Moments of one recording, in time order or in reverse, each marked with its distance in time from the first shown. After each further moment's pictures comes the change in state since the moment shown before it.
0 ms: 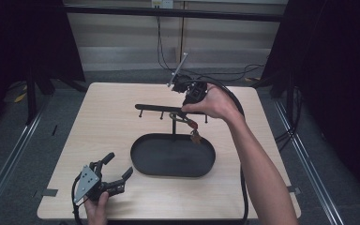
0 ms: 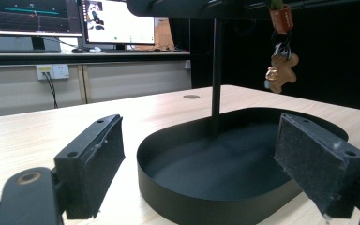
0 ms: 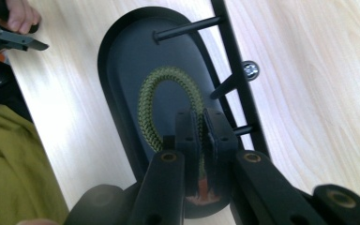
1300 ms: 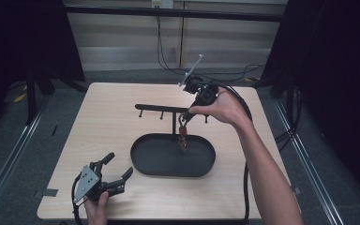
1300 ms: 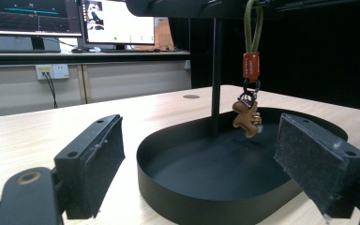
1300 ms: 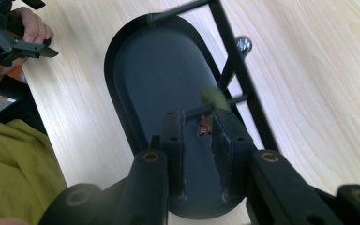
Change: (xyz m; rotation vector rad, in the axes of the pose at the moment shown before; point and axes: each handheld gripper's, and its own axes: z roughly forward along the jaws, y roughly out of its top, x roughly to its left) left arm 0.001 0.000 0.000 0.005 -0.003 0.012; right arm -0.002 -0.032 -0.008 -0.087 0.047 0.087
